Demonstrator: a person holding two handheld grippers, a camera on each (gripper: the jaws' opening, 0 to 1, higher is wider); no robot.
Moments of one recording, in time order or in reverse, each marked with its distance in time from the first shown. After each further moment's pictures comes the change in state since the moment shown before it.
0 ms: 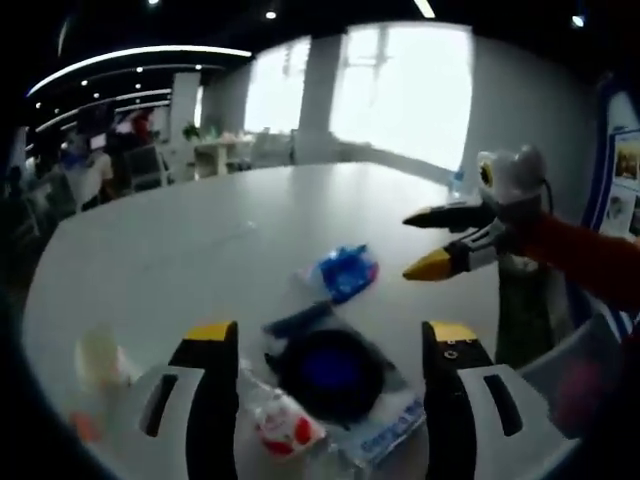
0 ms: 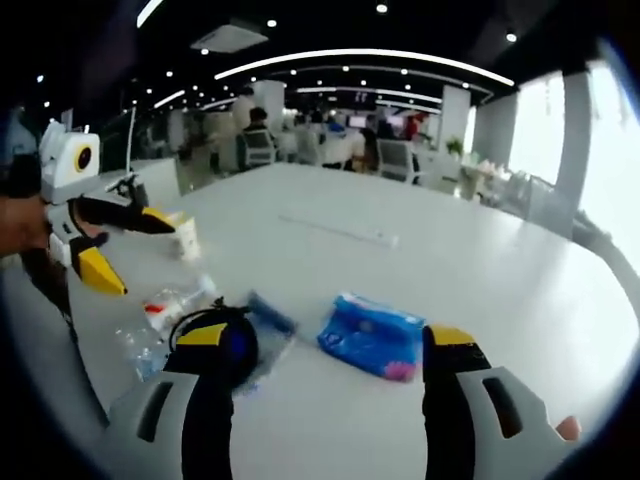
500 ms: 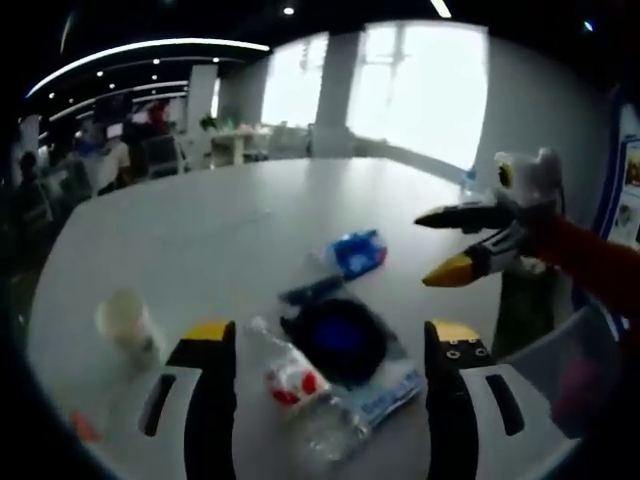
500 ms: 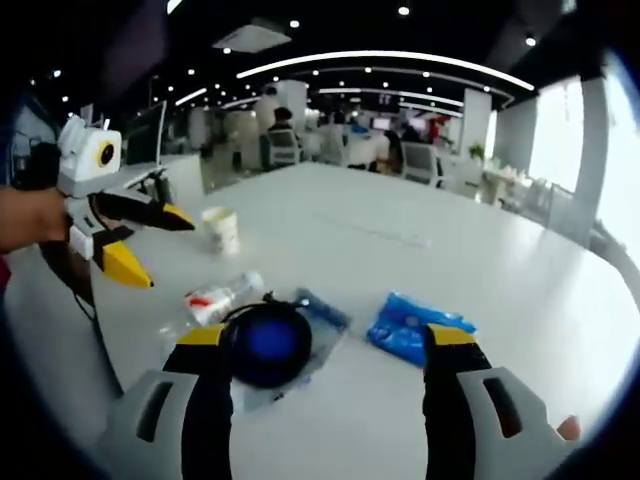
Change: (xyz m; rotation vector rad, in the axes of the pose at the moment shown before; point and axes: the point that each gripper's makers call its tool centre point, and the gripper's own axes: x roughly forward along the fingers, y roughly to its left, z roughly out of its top) left arm -0.033 0.007 -0.022 -0.035 0.025 0.053; right arm -0.016 0.051 0.001 -0.043 -0.008 0.099
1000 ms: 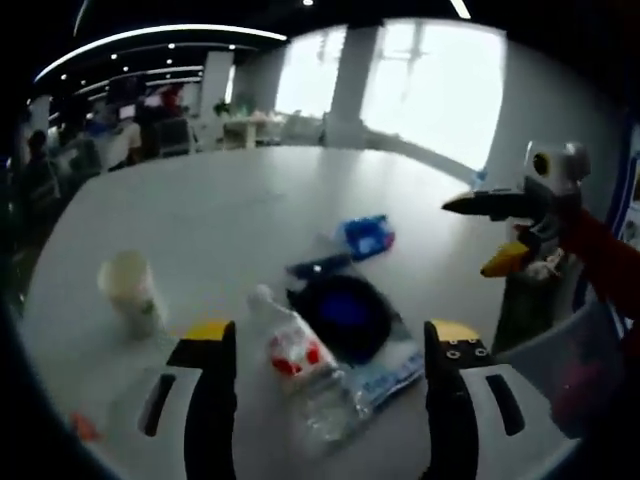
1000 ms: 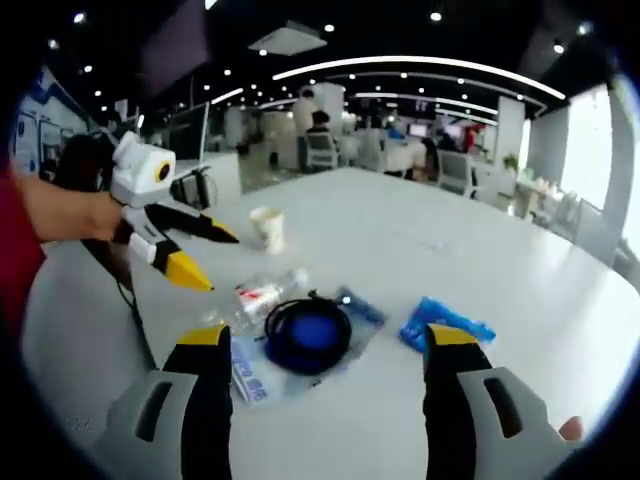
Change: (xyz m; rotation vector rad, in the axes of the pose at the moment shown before) left arm 0.002 0.004 -0.030 -0.071 0.044 0.030; right arm -0.030 0.036 0.001 -0.057 -0.021 0.168
